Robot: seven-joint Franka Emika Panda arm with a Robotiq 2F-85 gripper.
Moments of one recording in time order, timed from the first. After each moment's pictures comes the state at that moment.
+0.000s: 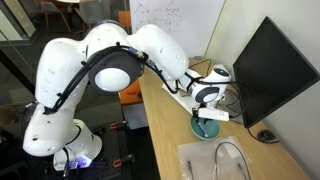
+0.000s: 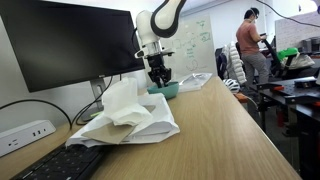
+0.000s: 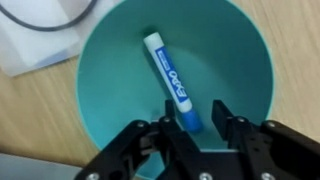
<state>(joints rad) -0.09 0.55 0.02 -1.83 -0.21 2.36 -1.02</state>
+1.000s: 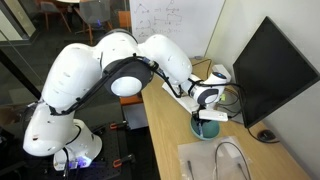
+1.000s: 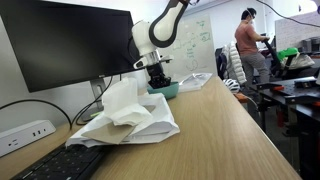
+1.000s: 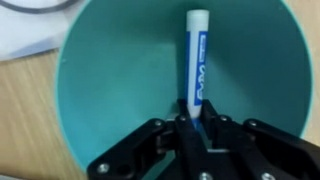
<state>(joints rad) -0.09 0.65 0.04 -1.74 -0.30 2.31 -1.02</state>
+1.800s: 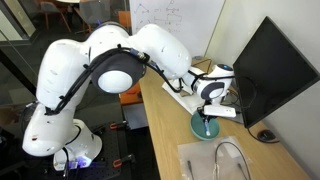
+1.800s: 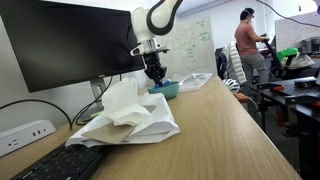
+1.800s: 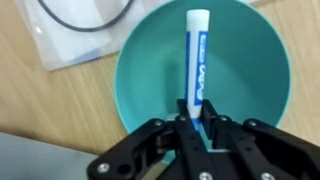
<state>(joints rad) -0.11 0.56 0.04 -1.75 -0.28 2.31 -1.02</state>
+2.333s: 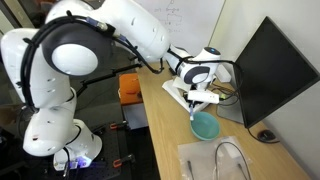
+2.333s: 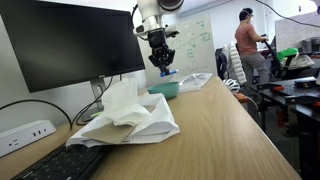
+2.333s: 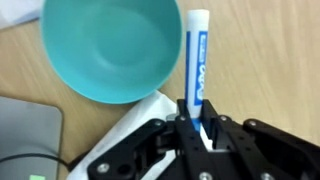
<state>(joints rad) -0.09 0.29 0.12 -2.01 -0.12 2.29 -1.01</state>
